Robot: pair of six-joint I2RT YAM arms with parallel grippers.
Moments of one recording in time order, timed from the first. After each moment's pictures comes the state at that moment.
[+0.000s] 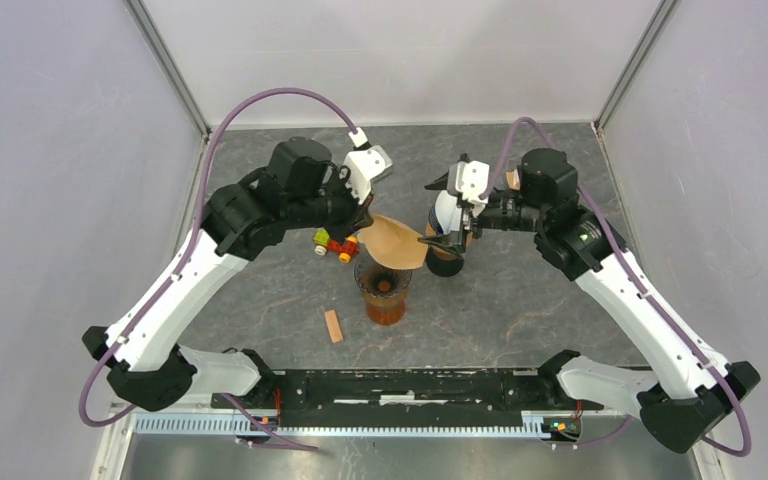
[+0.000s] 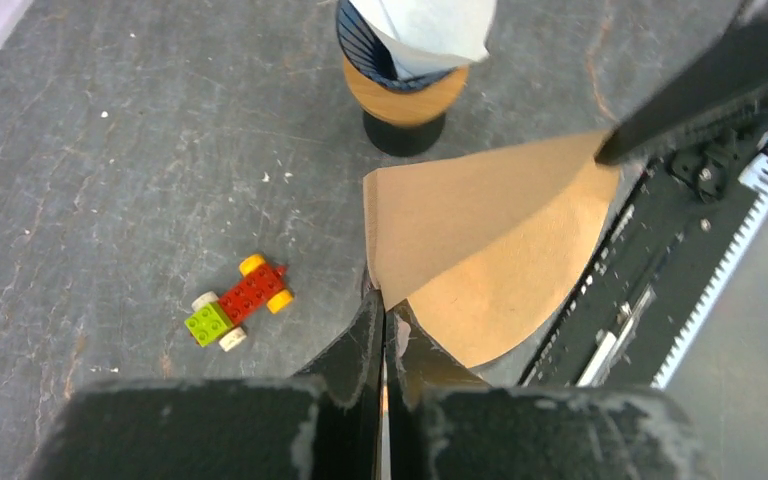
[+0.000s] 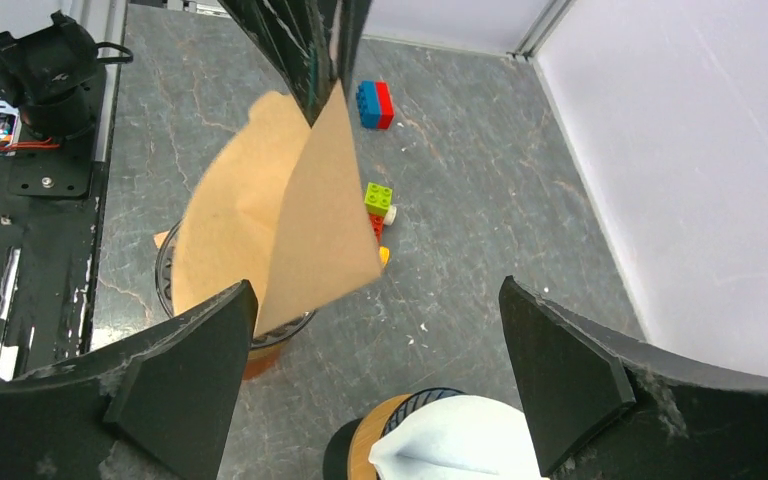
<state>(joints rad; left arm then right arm) -0.78 1.29 1.66 -0.97 0.15 0.14 0.57 1.11 1.24 -0.40 -0.73 -0.51</state>
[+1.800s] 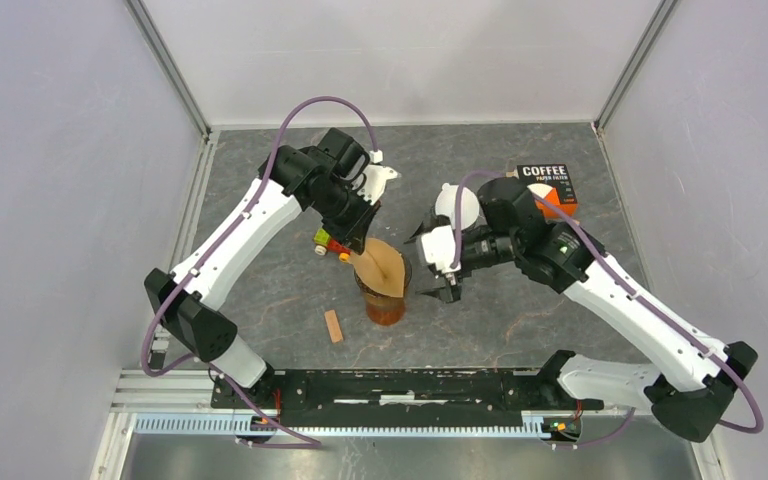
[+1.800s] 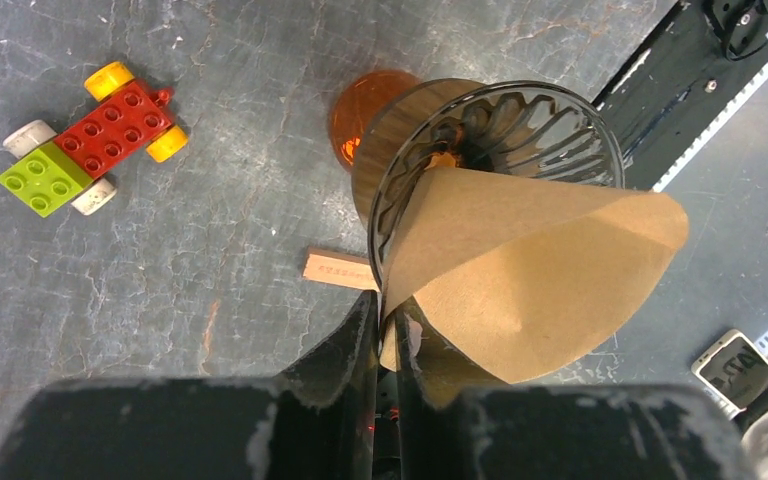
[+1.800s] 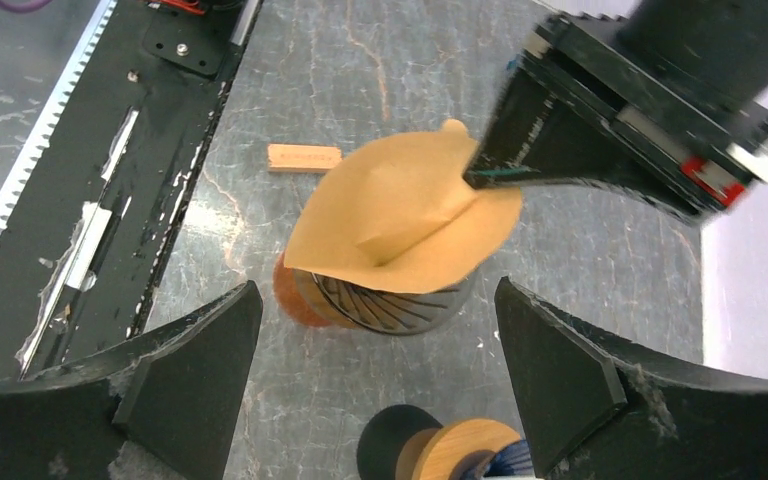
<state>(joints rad) -0.63 1.58 1.73 -1.33 0.33 0.15 0.76 1.11 1.23 -0.68 -0.75 -0.83</state>
